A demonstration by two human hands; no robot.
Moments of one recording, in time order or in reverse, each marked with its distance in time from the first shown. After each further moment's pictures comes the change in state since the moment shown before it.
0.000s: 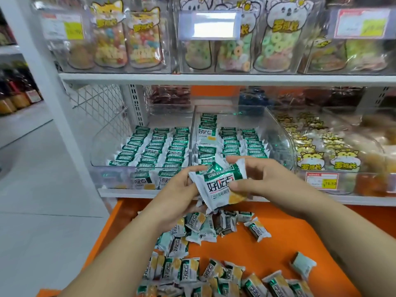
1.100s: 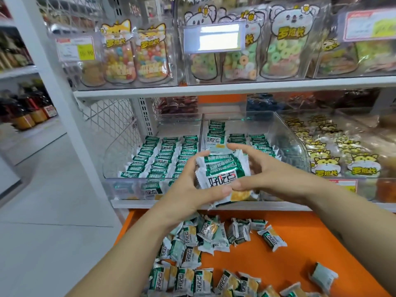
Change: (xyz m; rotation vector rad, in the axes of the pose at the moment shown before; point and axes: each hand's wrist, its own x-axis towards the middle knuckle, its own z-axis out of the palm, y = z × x) left_hand 0.010 0.014 -0.014 0.151 -0.030 0.237; right_hand 0.042 0.002 -0.011 0.129 -0.180 0.041
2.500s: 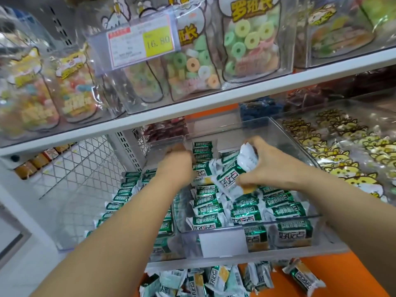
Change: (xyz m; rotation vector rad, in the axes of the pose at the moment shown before) left_hand 0.204 0.004 -0.019 1.546 0.141 -0.132; right_hand 0.082 0.044 -0.104 -0.404 0.368 0.066
